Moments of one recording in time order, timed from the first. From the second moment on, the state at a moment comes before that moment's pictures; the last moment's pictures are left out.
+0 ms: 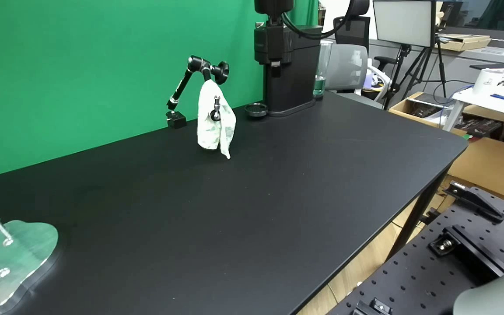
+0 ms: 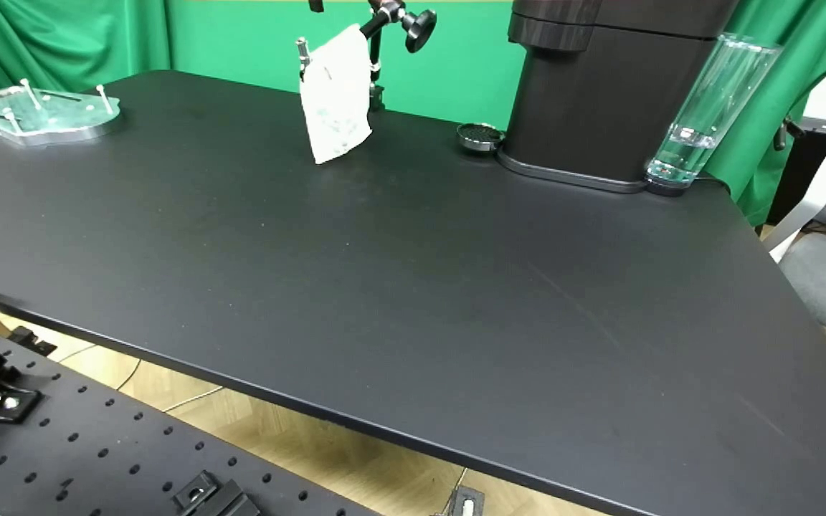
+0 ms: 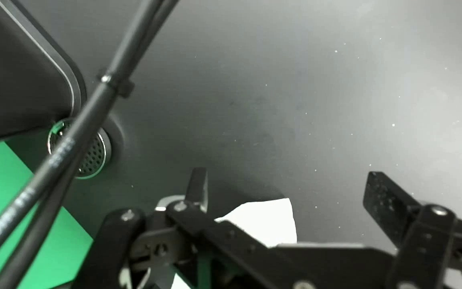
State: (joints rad) arm 0.04 -0.04 -0.02 -2.30 -0.21 2.35 -0.81
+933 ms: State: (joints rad) arm 0.04 0.19 0.06 -2.25 -0.22 2.71 -0.93
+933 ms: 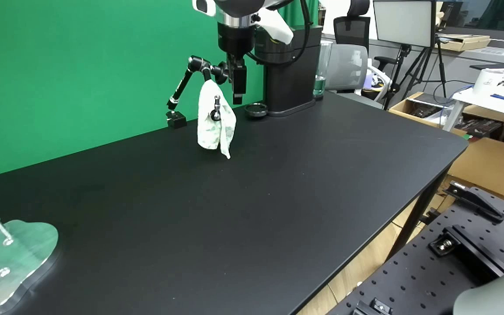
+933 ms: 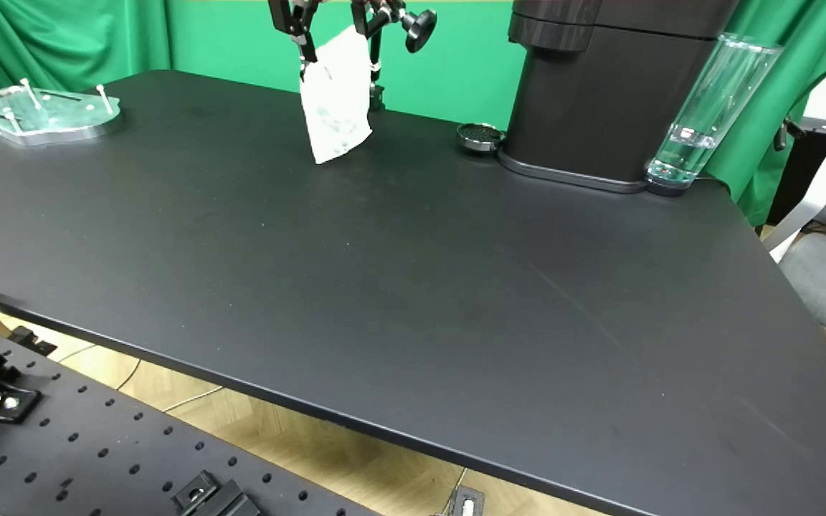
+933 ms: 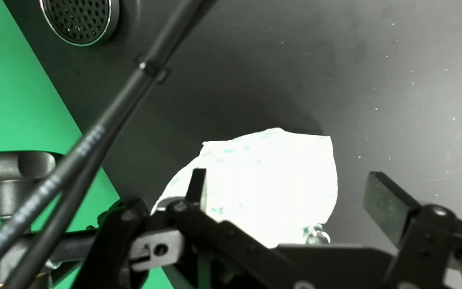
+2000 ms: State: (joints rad) arm 0.03 0.32 0.05 -2.20 -0.28 2.85 -0.92
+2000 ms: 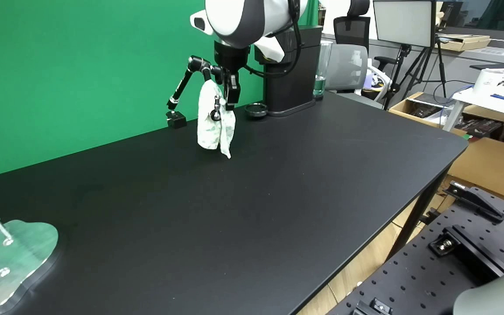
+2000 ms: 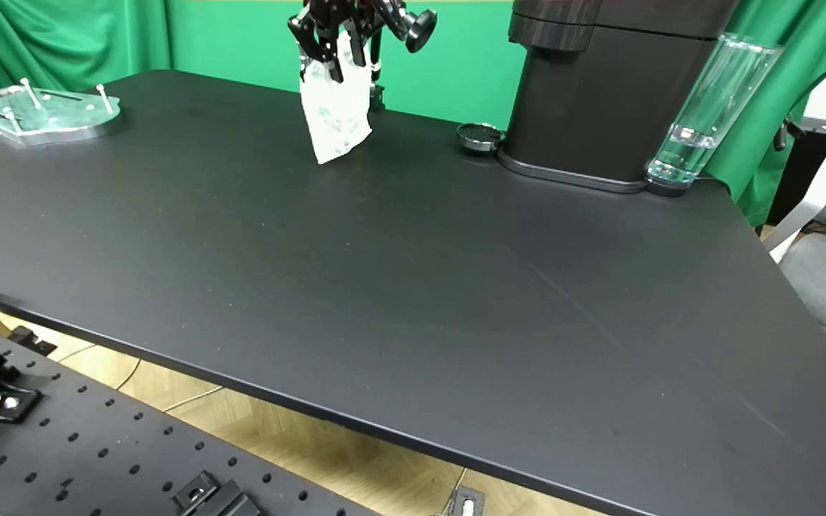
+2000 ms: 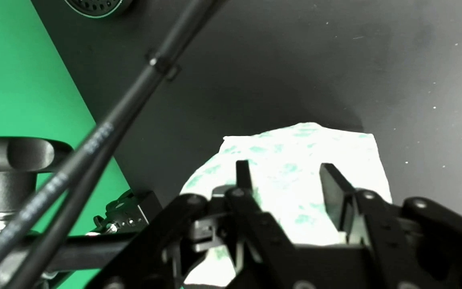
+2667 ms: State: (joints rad) arm 0.03 0.32 0.06 -2.20 -0.27 2.87 -0.86
